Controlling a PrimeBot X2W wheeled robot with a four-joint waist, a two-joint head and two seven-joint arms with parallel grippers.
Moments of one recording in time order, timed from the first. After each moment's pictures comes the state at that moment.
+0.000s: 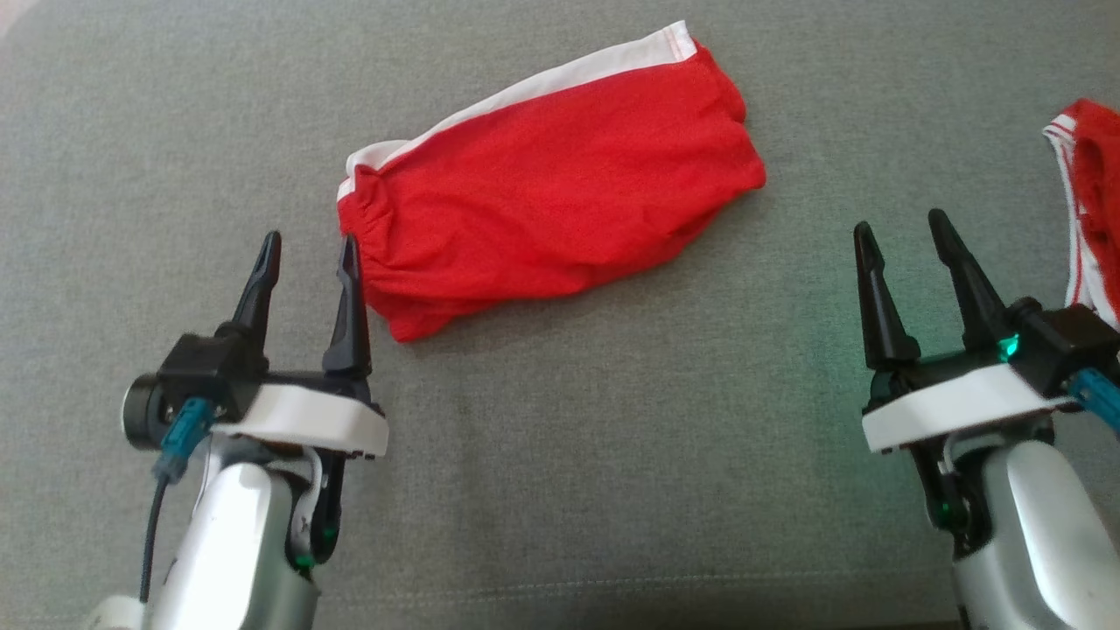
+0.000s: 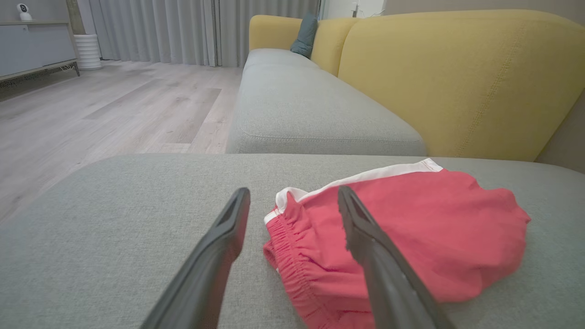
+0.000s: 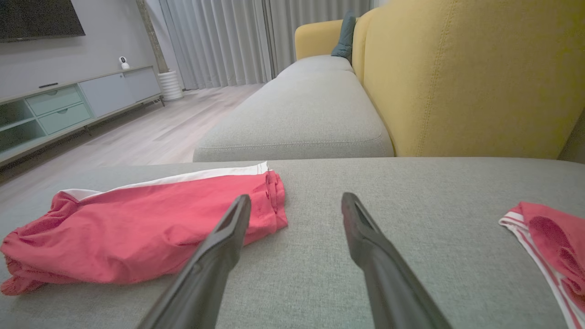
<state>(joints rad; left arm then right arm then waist) -0.23 0.09 -0.20 0.19 -0.19 0.07 -0.26 -0.21 -0.13 0.09 0.13 0.21 0.13 -0.10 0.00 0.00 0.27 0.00</state>
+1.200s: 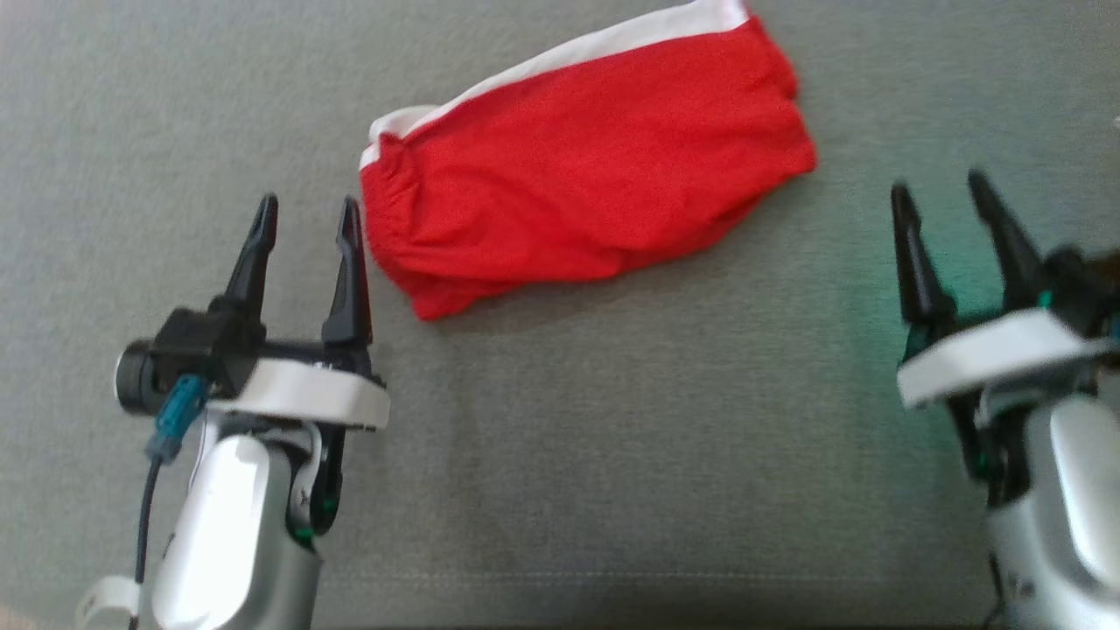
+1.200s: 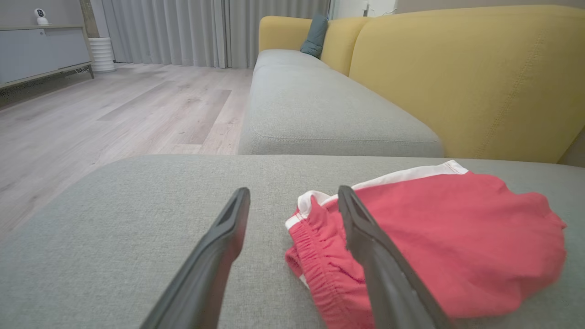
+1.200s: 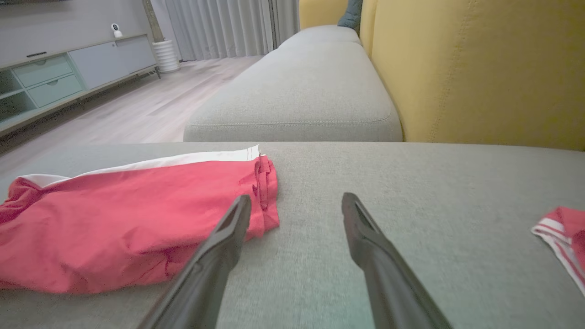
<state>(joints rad) -0.27 0.06 -0.17 0.16 -0.15 0.04 -0.26 -0.27 -0.16 0.03 0.12 0.21 0.13 0.01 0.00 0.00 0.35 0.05</state>
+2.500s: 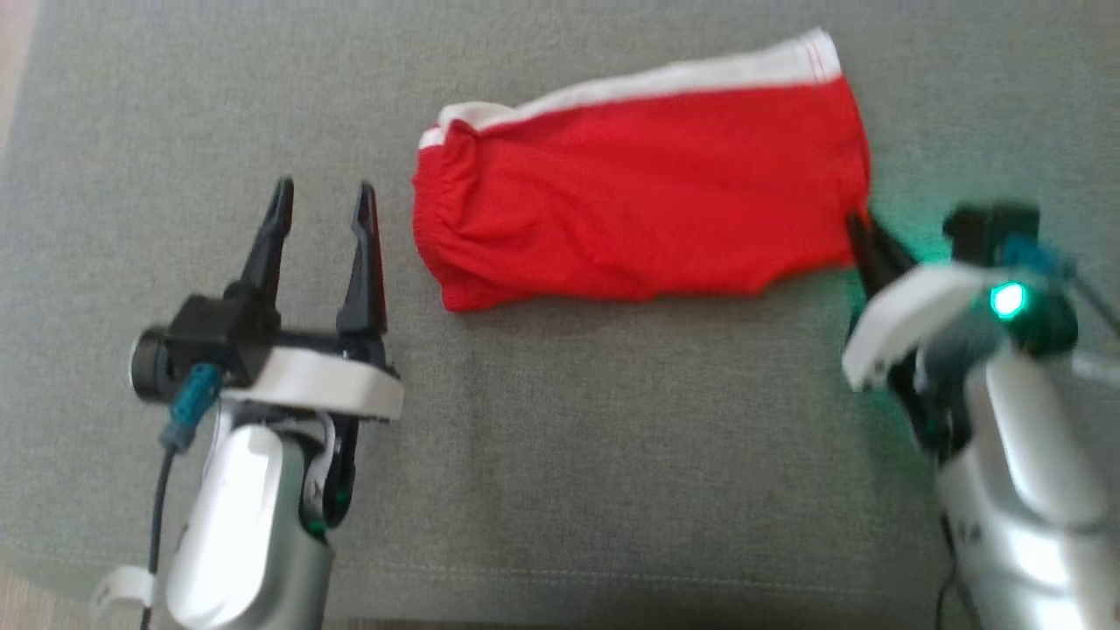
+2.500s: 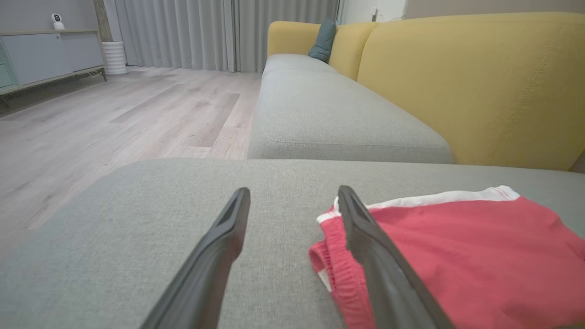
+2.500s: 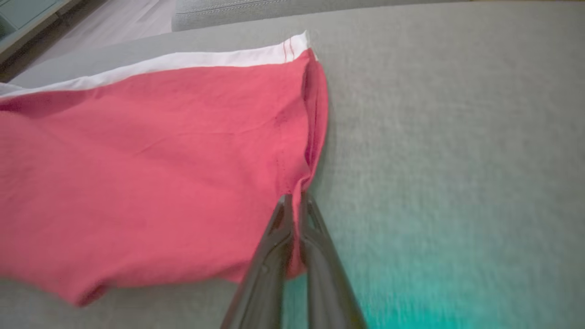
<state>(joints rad) -0.30 0.04 -0.18 0.17 -0.14 0.03 -0.26 -0.47 -0.12 0.08 0.48 0.21 0.13 0.21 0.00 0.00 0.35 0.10</state>
